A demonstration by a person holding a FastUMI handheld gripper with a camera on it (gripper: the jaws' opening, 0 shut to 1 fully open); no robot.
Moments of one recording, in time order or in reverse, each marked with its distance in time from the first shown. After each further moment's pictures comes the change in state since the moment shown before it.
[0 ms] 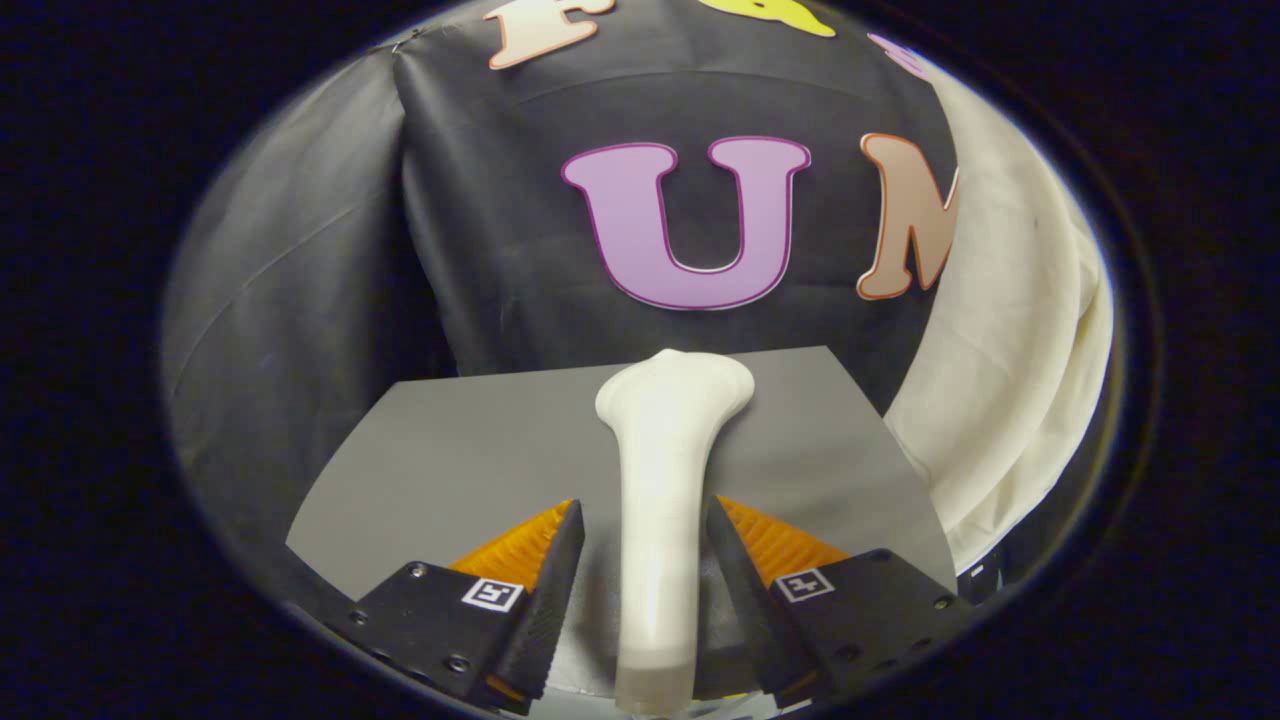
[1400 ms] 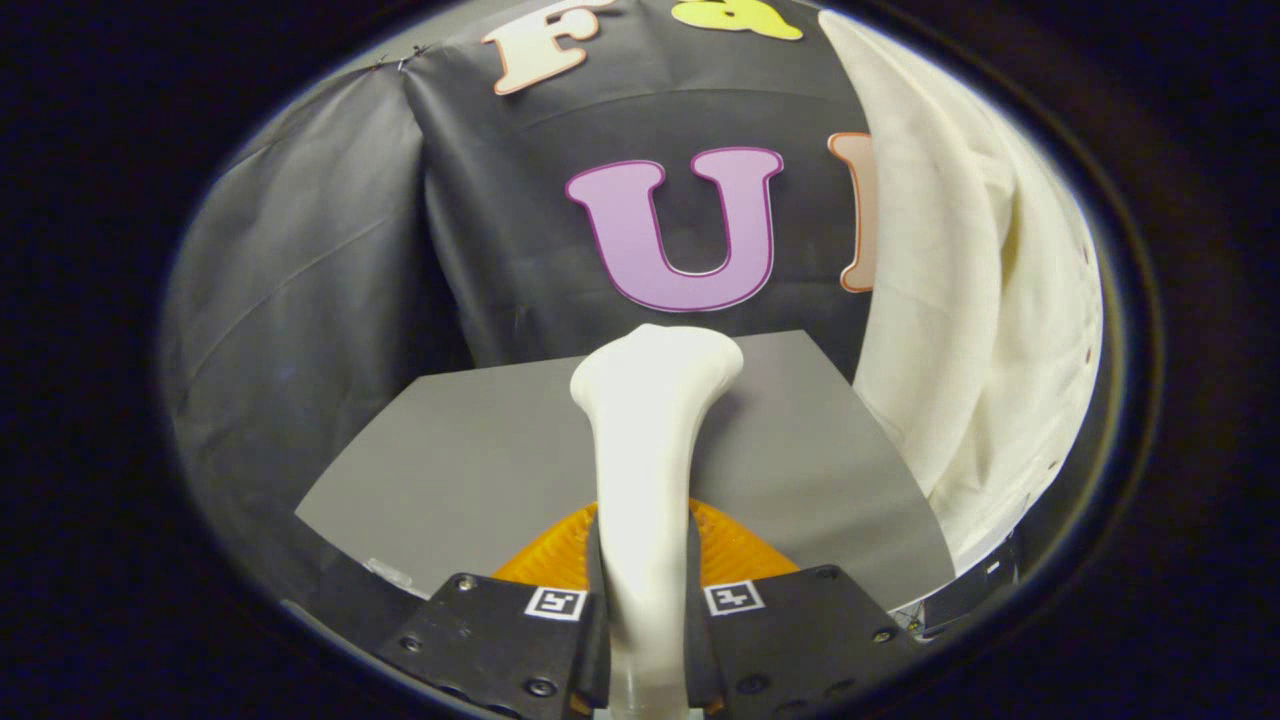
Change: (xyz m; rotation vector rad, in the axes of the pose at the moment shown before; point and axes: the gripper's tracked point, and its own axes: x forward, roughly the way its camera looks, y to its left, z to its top) arm -0.053 -0.023 -0.029 0.025 -0.102 0.075
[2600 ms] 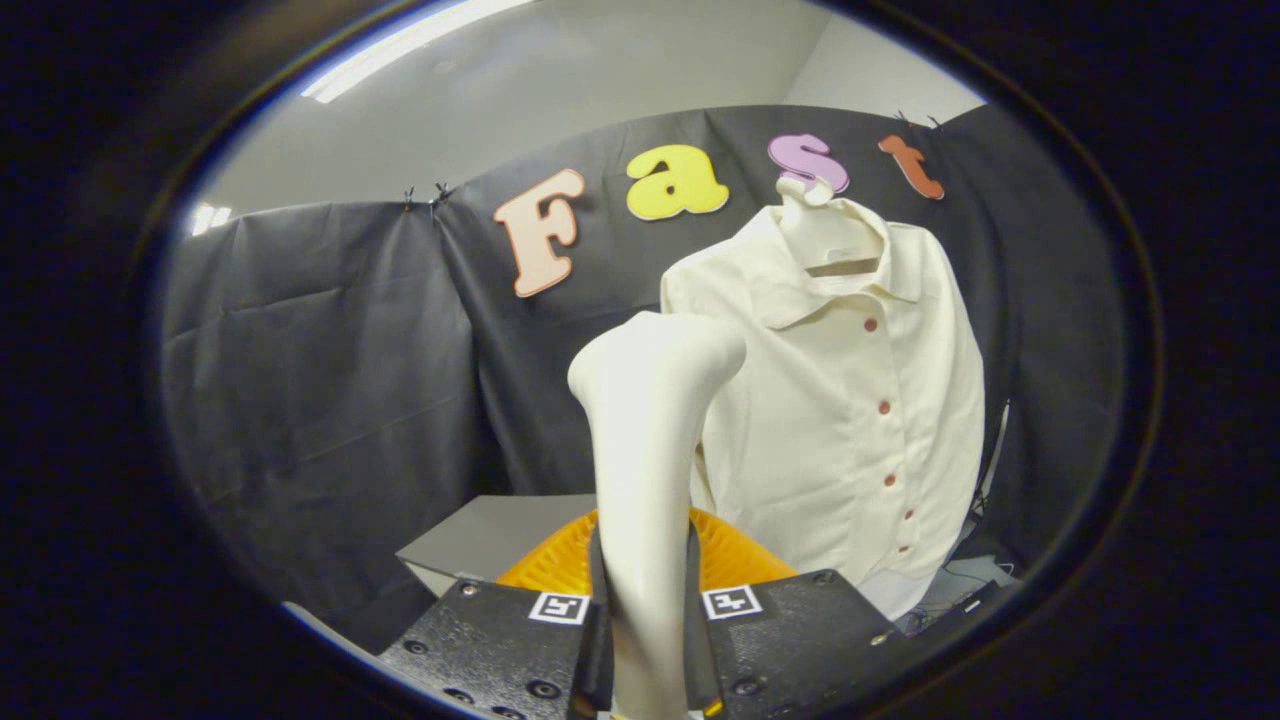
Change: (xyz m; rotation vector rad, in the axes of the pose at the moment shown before) arm -0.248 -0.124 0.124 0.044 -0.417 0.084
